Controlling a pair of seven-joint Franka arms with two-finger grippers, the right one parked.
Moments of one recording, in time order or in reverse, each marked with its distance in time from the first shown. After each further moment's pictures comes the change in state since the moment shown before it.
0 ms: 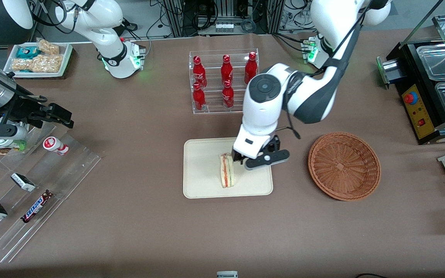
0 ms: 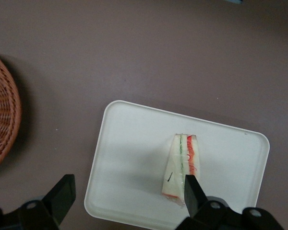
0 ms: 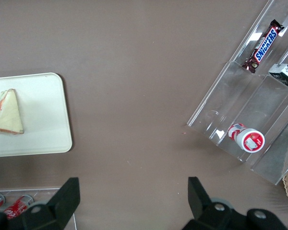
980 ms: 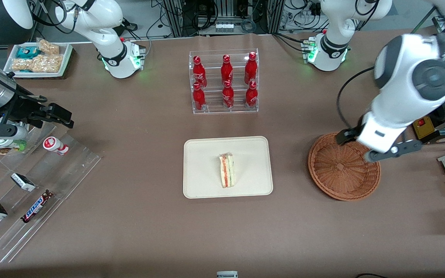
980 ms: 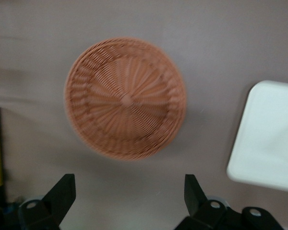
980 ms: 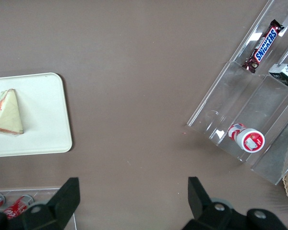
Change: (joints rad) arm 0.401 -0.363 0.017 -0.254 -0.049 -0.337 0.560
